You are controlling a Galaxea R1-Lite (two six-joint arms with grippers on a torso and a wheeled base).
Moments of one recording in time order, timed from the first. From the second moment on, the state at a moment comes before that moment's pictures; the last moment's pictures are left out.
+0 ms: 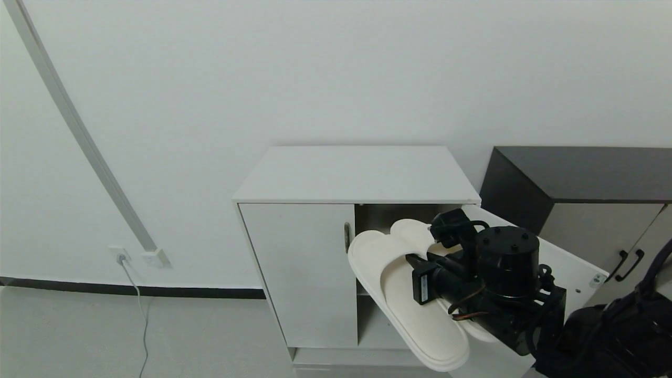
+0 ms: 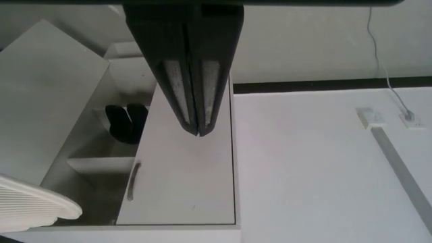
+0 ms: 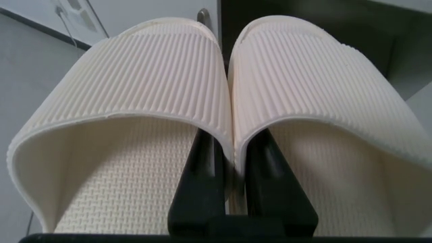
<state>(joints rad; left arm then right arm) 0.00 0.00 0.00 0.00 -0.04 0.00 0.75 1.90 -0.66 -1.03 -0.26 0.09</state>
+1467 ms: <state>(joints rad) 0.00 0.00 0.00 0.00 -0.04 0.00 0.75 1.92 -0.64 -1.06 -0.26 0.08</state>
